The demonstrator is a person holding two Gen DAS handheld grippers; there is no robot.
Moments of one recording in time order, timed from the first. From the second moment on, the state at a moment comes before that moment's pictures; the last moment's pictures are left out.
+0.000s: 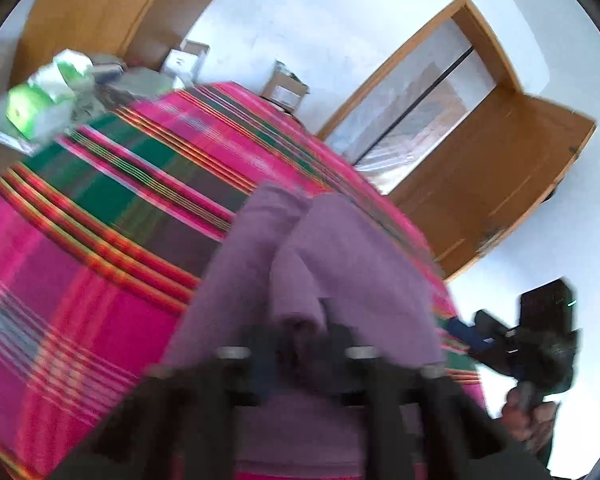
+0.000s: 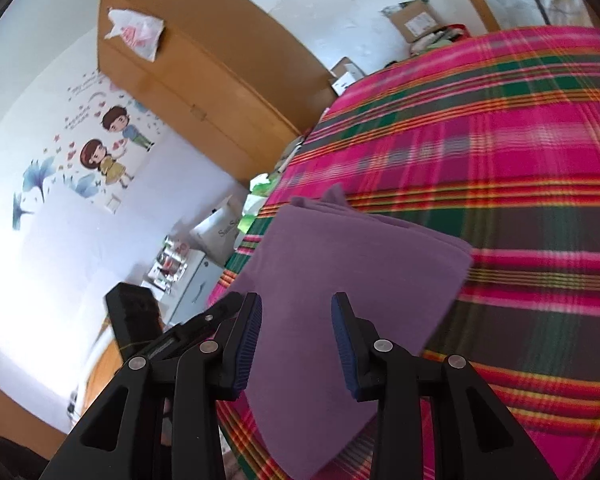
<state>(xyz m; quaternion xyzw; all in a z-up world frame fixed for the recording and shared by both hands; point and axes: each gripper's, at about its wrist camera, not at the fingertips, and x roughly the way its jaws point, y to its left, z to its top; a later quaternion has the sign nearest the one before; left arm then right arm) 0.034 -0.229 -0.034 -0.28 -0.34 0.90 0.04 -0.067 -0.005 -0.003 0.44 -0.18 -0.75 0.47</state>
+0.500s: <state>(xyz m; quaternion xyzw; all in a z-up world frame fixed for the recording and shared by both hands) 0.067 -0.238 -0.054 -0.28 -0.35 0.90 0.00 -0.071 0.011 -0.011 0.41 -0.16 -0.79 0.43</state>
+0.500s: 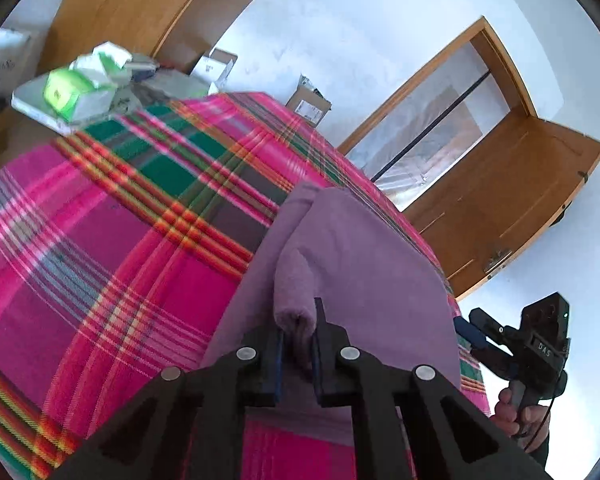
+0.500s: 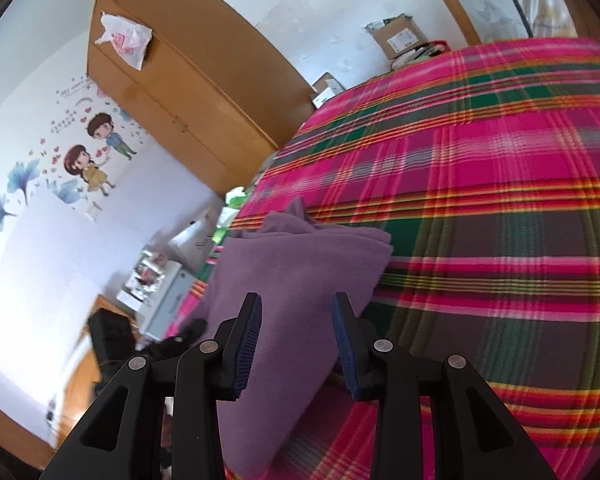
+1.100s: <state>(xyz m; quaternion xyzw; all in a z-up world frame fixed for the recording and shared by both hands) 0.065 -0.235 -0.051 -0.30 -0.32 0.90 0.00 -0.103 -0.041 -0.021 0.41 -0.03 -0.83 0.37</state>
